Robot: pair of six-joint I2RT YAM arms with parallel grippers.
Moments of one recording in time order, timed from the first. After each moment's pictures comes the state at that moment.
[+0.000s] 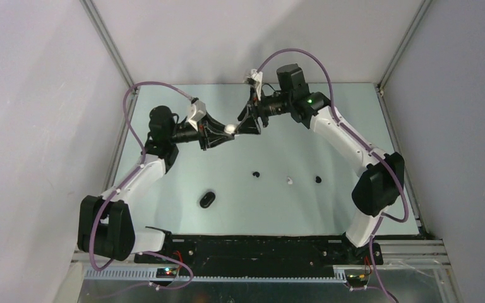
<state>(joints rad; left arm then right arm) -0.22 1.30 0.85 0.45 1.18 -0.05 0.57 1.75 1.73 -0.47 -0.93 -0.19</state>
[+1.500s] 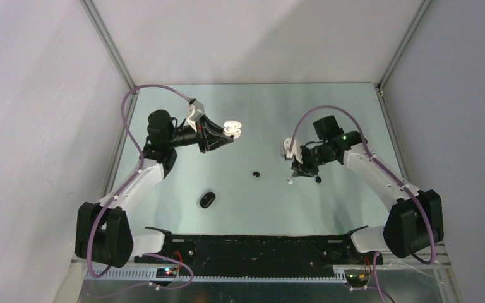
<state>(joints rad) -0.22 1.26 0.81 0.43 1.13 -0.14 0.37 1.35 1.13 -0.83 -0.75 -1.02</state>
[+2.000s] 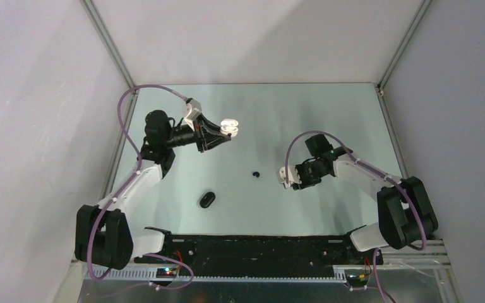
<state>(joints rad) -0.20 1.24 0.81 0.42 1.10 -0.16 0.41 1.41 0.84 -0.66 -0.56 -1.47</state>
